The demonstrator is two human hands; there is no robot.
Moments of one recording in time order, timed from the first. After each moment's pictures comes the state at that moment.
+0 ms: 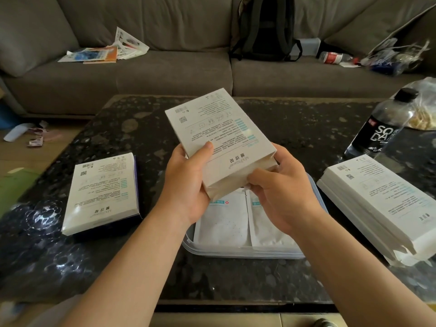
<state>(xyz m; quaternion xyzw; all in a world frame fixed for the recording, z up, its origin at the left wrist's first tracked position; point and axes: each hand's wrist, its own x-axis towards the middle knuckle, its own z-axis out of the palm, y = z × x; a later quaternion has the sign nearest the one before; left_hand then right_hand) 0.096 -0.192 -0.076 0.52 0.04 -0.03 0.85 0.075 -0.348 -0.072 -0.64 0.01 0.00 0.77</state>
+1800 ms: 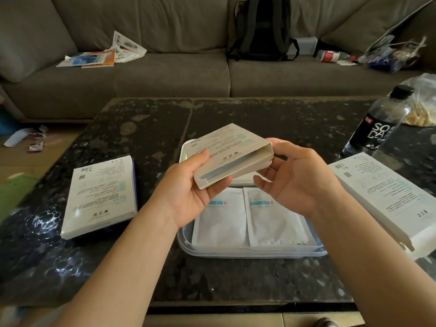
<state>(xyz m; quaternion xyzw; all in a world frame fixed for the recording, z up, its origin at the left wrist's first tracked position) 0.092 -0.182 -0.073 0.43 0.10 -0.18 0.88 0.089 -0.377 -0.050 -0.52 0.13 0.09 0.84</state>
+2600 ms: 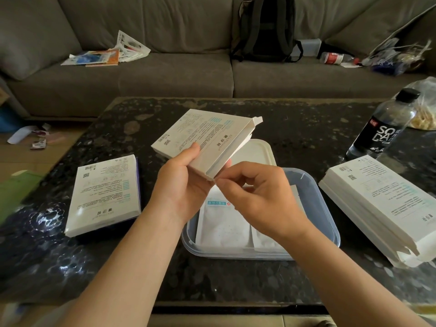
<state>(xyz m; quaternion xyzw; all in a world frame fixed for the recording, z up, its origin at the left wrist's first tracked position) 0.096 -0.177 -0.078 0.45 0.06 -0.06 0.89 0.064 -0.328 -0.074 -0.80 -0.16 -0.09 0.57</state>
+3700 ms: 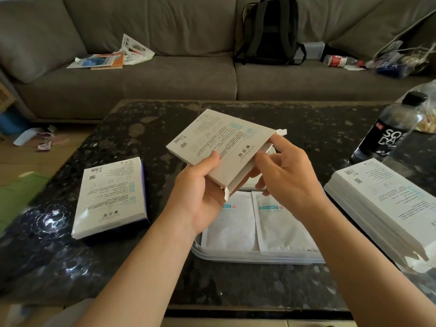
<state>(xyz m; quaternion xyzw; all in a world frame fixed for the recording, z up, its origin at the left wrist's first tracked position) 0.088 -0.190 -0.078 0.39 0.04 -0.10 0.91 0.089 -0.346 -0.056 -0.83 -0.04 -0.09 0.56</state>
